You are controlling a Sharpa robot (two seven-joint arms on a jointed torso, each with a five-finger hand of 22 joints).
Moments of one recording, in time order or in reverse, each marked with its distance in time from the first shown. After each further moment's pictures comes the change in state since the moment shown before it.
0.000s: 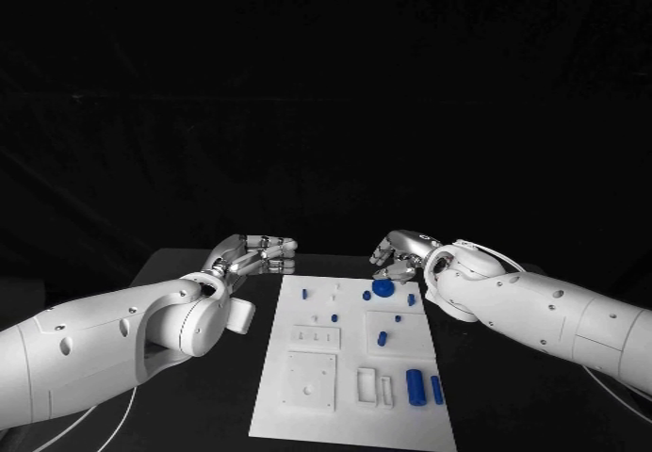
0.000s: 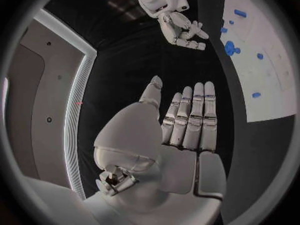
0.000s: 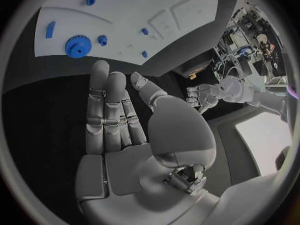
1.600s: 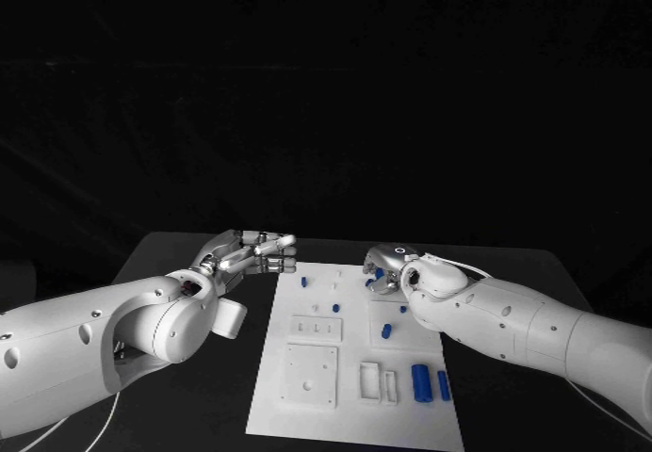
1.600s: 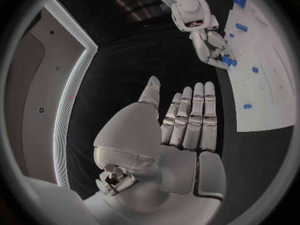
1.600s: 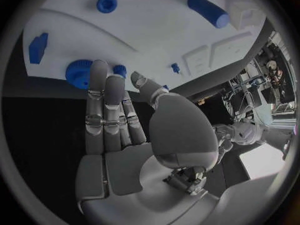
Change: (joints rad) left arm 0.068 -0.040 0.000 0.117 0.019 0.058 -0.040; left_hand -0.037 -0.022 0.007 0.037 -0.085 -0.004 0.004 0.000 0.000 -0.004 0.004 0.000 0.001 0.000 0.000 0.000 0.000 0.000 0.000 0.000 -0.004 0.000; right arm -0.035 0.086 -0.019 -0.110 -0.255 -0.014 -0.135; right_hand 0.022 -0.043 0.099 0.032 -0.053 -0.011 -0.003 0.000 0.000 -0.039 0.007 0.000 0.000 -0.009 0.009 0.063 -0.023 -0.016 0.034 0.006 -0.064 0.116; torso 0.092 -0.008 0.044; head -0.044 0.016
